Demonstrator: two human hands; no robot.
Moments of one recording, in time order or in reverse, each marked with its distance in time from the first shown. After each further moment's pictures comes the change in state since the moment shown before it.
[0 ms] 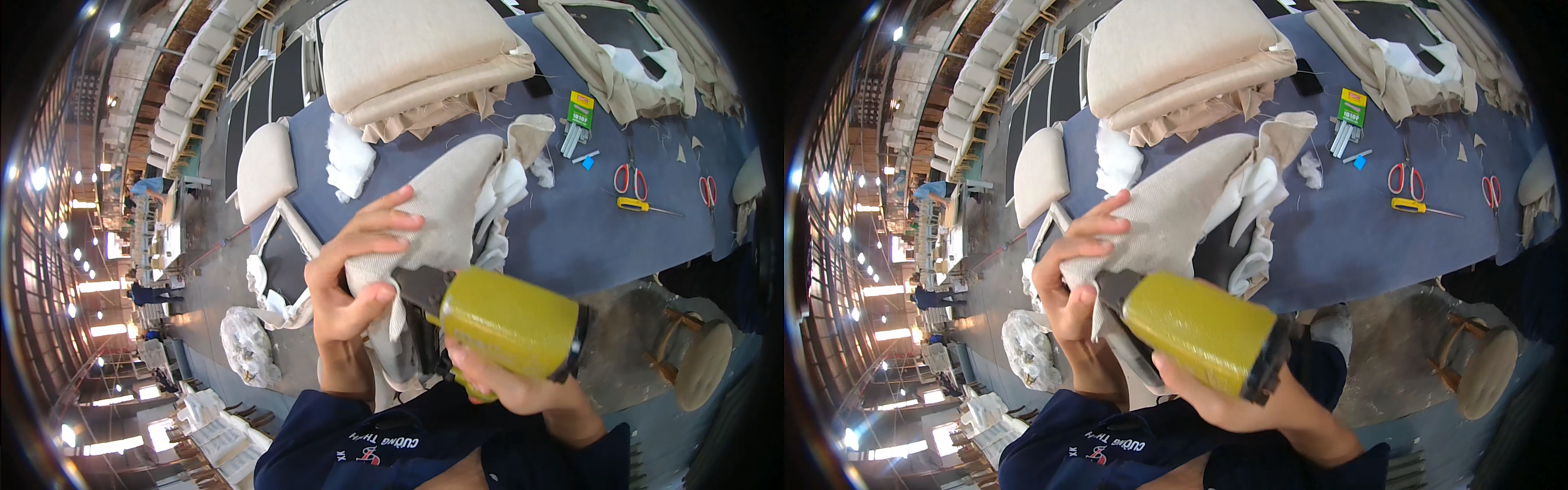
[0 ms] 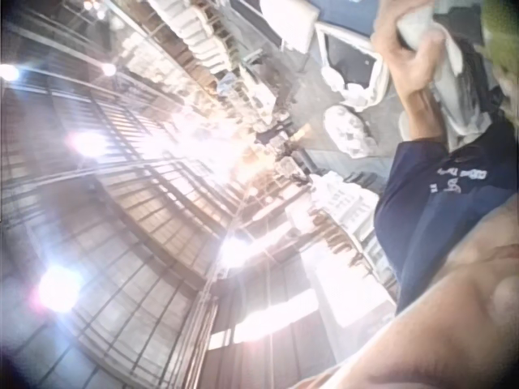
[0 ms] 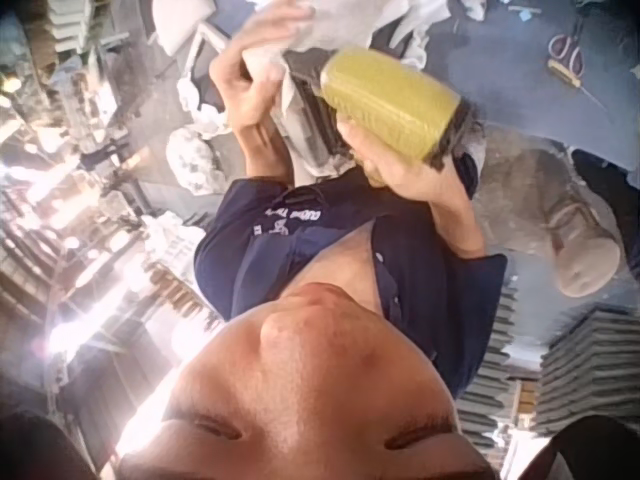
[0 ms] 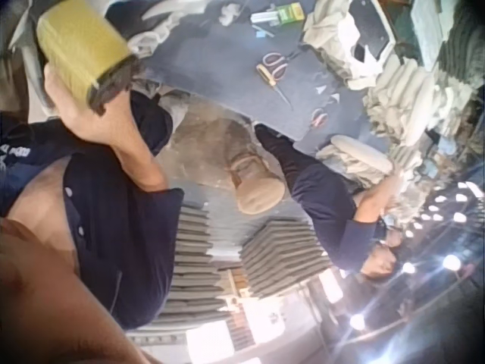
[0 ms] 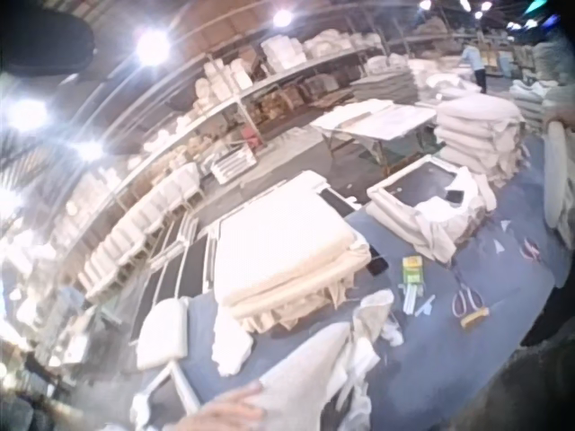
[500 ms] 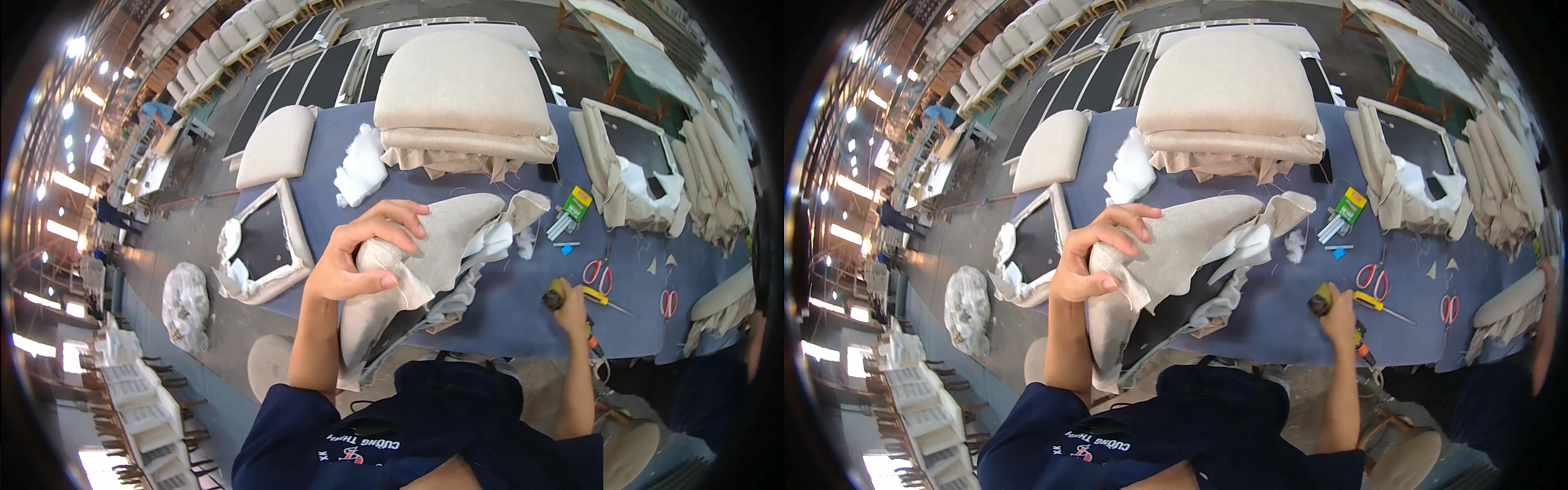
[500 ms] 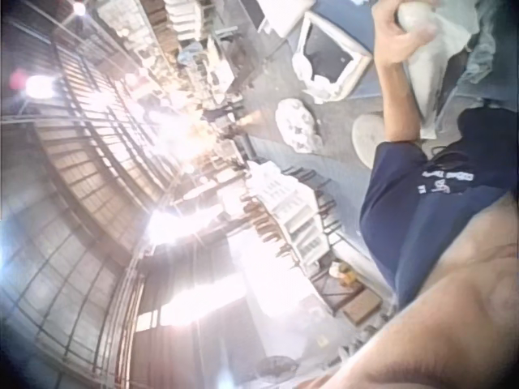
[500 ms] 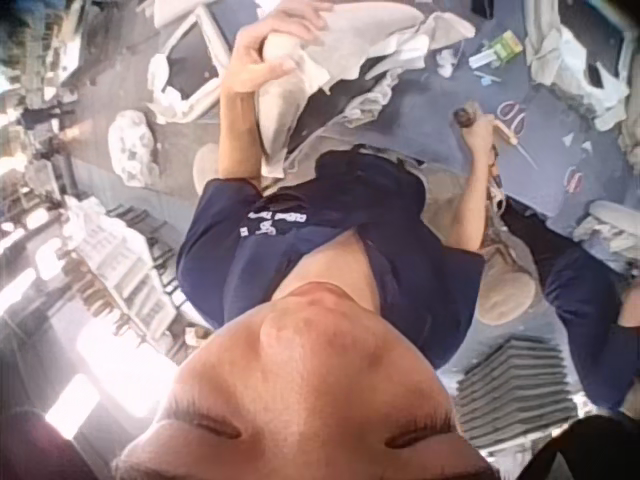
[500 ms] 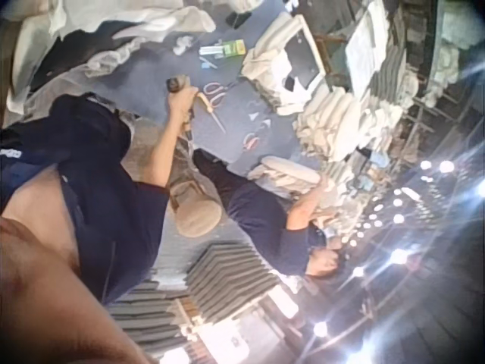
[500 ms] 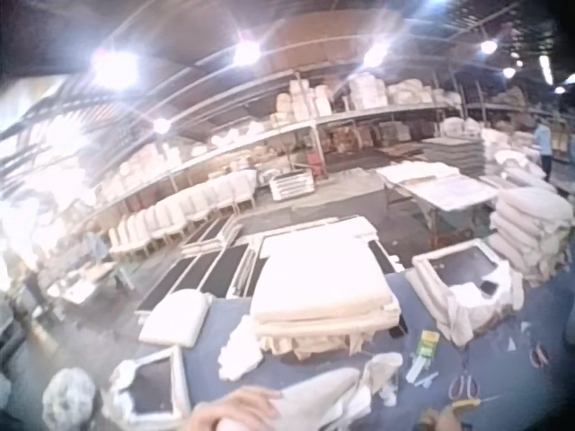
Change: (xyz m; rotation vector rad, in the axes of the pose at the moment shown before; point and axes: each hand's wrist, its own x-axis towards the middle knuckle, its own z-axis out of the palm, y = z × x) left_hand 0.005 -0.010 -0.024 -0.095 -0.093 0.103; right_hand 0.060 0.140 -0.329 -1.517 0.443 0.051
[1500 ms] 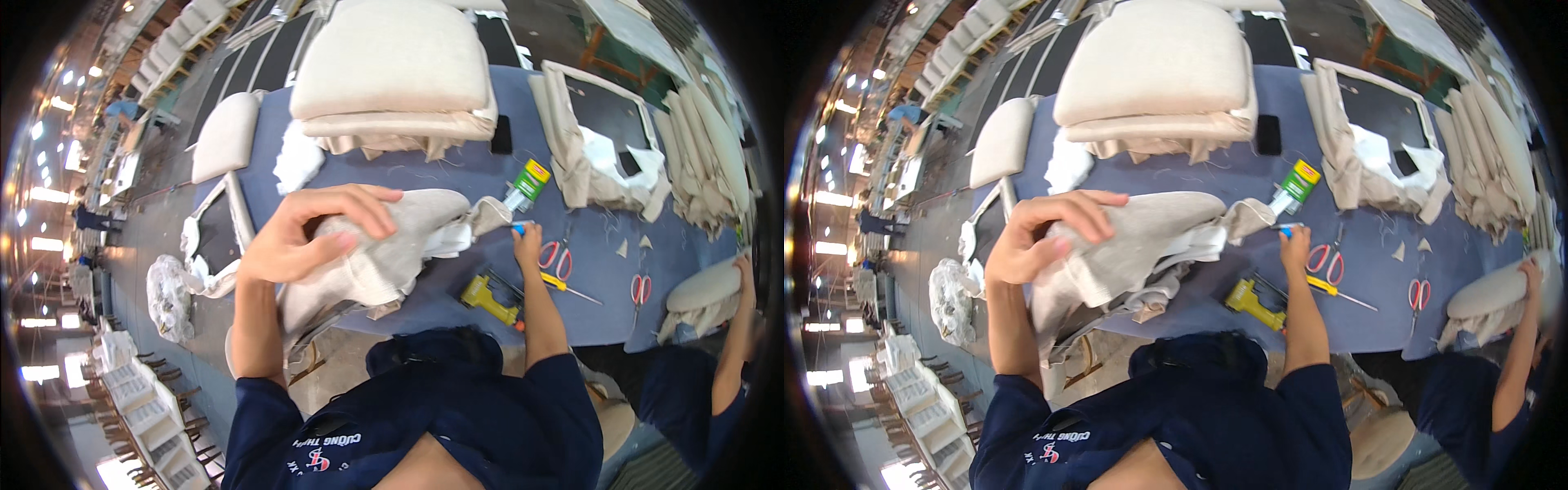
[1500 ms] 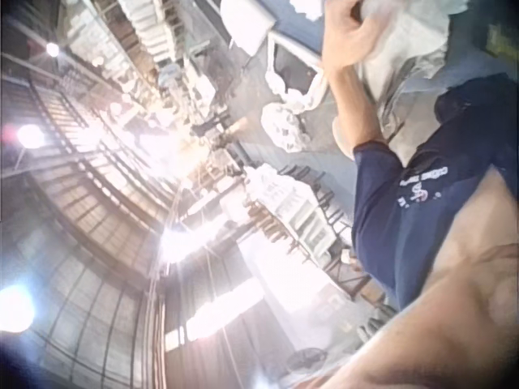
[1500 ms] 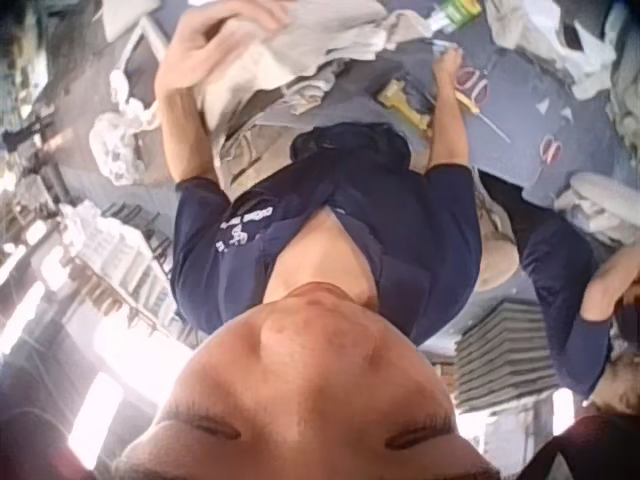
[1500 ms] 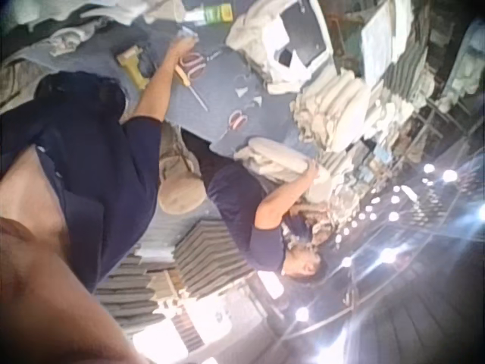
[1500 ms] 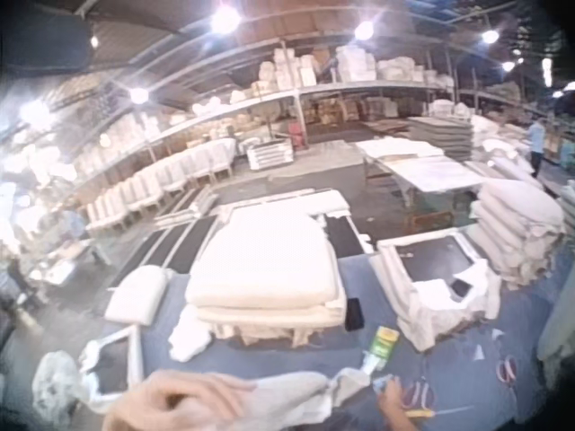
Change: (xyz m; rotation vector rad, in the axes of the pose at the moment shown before) left_hand 0.126 -0.026 0.055 0.078 -0.192 -0.273; right_hand 0.165 0.085 0.064 0.177 0.352 0.034
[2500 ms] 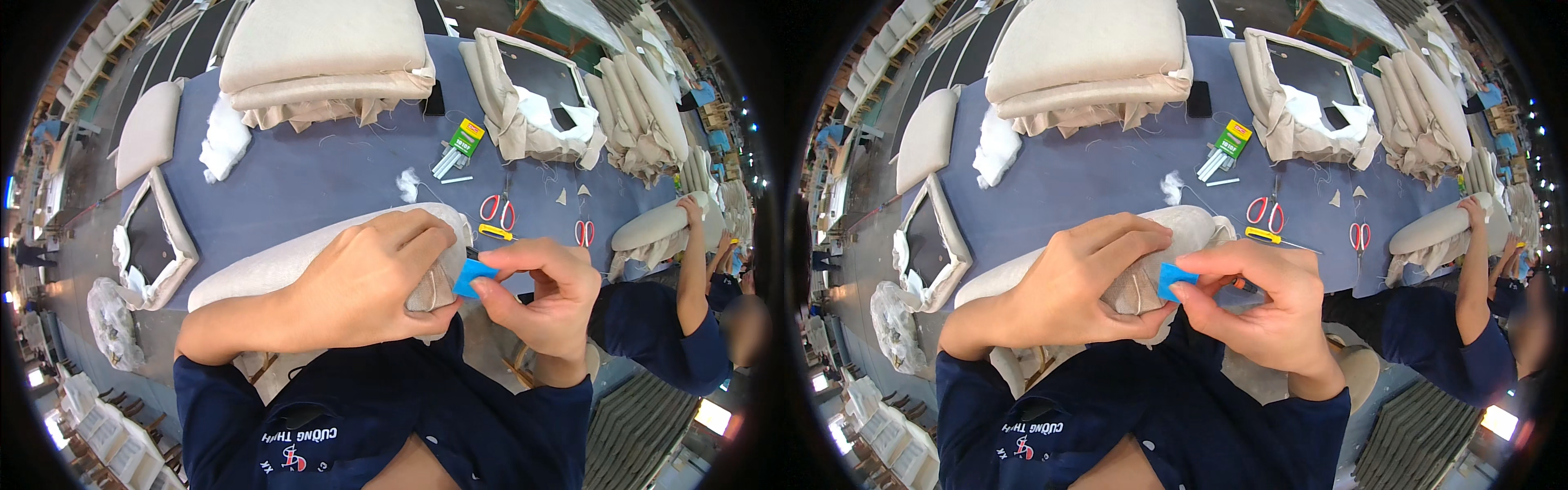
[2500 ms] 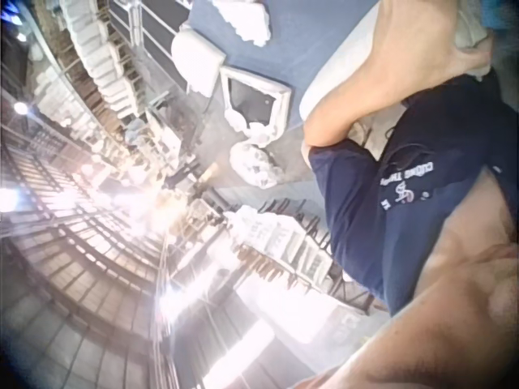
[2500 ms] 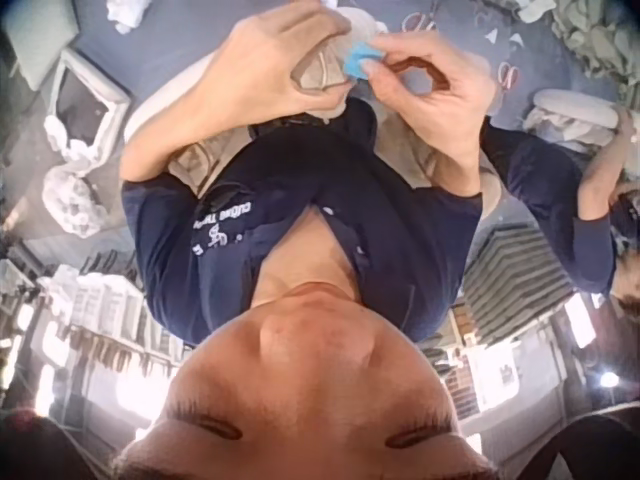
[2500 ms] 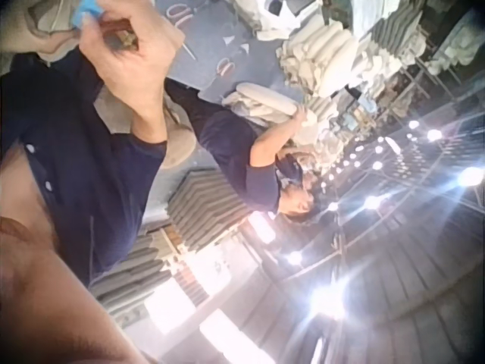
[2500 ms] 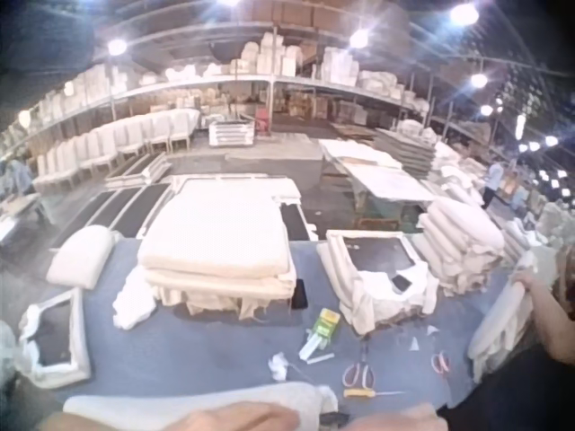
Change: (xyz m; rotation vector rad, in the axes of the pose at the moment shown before) left_hand -0.008 0.025 0.106 0.452 0.040 0.119; right_hand -0.101 -0.306 -0.337 0.671 -0.284 -0.465
